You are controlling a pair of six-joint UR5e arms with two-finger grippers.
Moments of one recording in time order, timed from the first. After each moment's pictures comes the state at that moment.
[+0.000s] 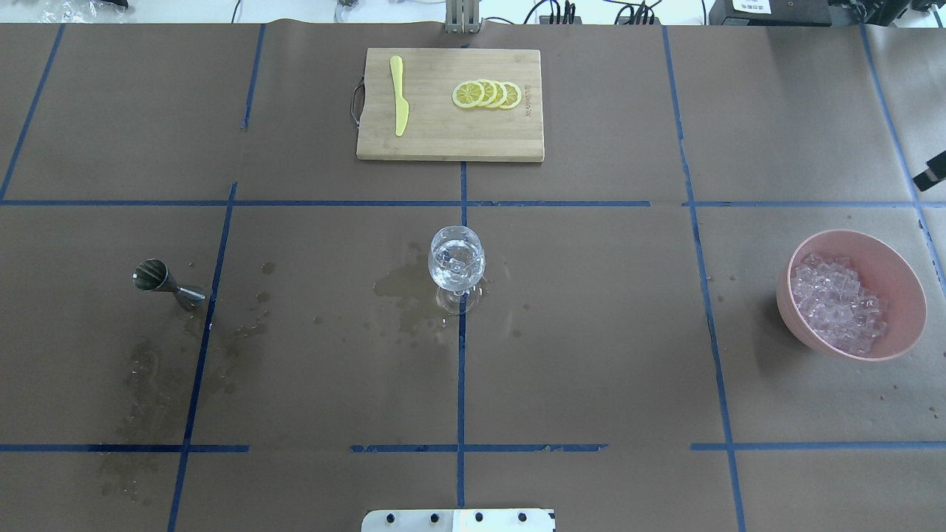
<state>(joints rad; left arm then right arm) -1.58 -1.64 -1.70 -1.60 -2.26 0.11 1.43 -1.48 1.69 -1.63 2.40 -0.10</state>
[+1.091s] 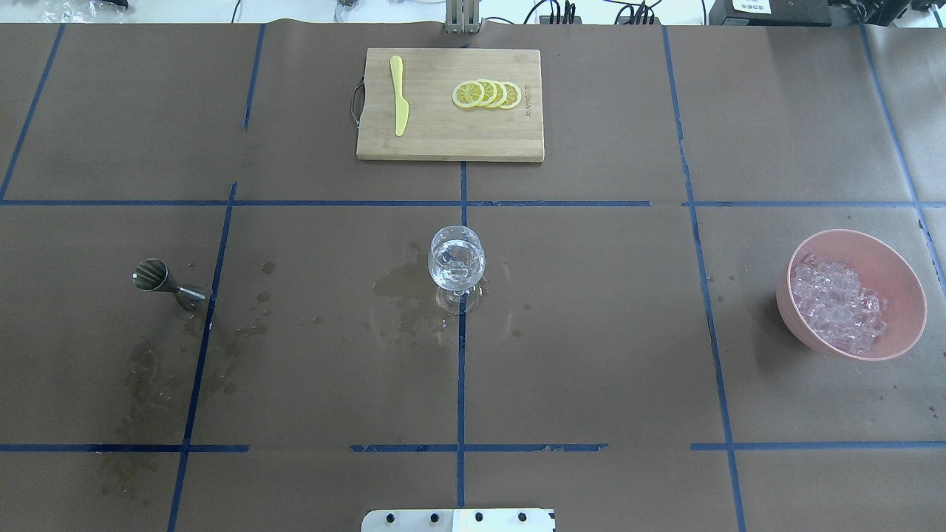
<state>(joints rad) -1.59 -1.57 -1.61 -1.60 -2.34 0.06 1.59 -1.52 1.66 -1.64 2.44 -0.05</state>
